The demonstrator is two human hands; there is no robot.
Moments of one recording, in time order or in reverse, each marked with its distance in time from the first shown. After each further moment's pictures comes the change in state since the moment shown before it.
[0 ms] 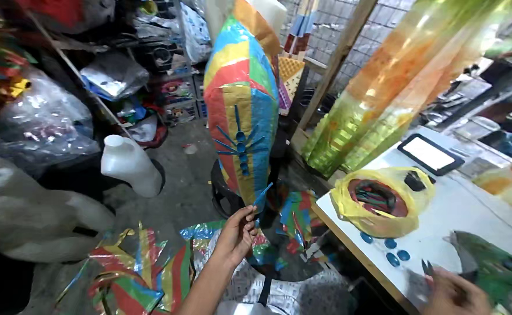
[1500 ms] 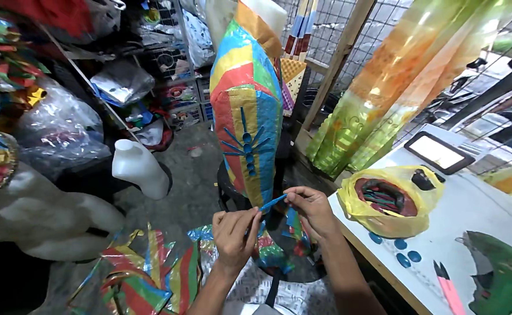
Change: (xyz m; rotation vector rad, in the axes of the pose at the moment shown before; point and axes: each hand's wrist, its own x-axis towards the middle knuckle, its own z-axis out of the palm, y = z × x) left_hand -0.006 0.002 -0.023 1.211 0.131 1.841; right_hand 0.006 -0.137 0.191 0.980 -0.922 0.331
